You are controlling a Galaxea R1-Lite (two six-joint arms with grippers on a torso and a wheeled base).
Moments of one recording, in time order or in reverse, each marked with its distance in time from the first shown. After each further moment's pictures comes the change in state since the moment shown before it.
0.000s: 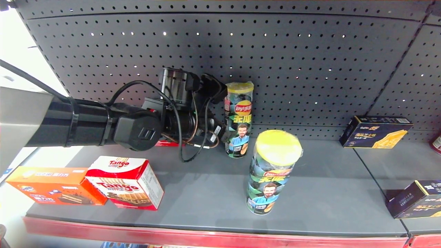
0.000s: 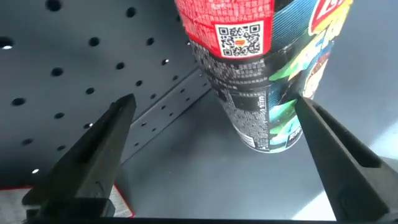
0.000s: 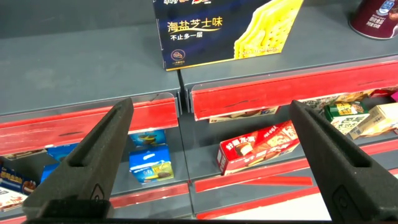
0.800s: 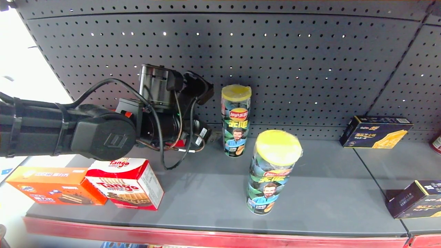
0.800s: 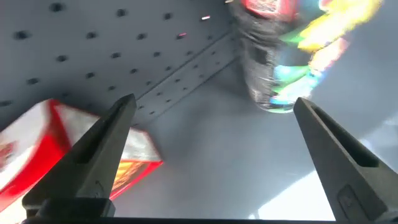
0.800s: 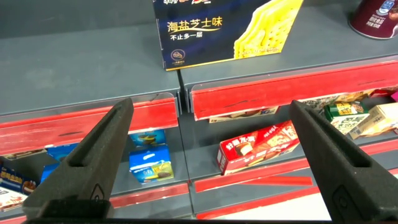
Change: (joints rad) left arm 0.000 -0.136 0.156 -0.011 0.136 0.003; right arm 0.000 0.000 0.000 0.000 0.000 0.000
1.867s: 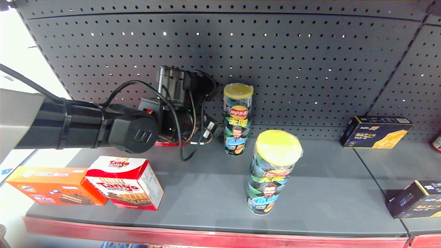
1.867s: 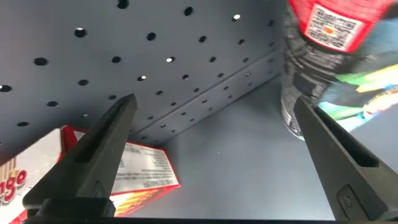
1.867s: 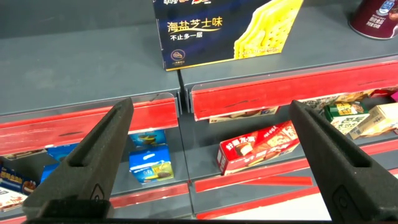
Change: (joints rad) left arm -0.004 0.116 -0.129 -0.029 0.120 -0.009; right arm 0.000 0.000 0.000 0.000 0.000 0.000
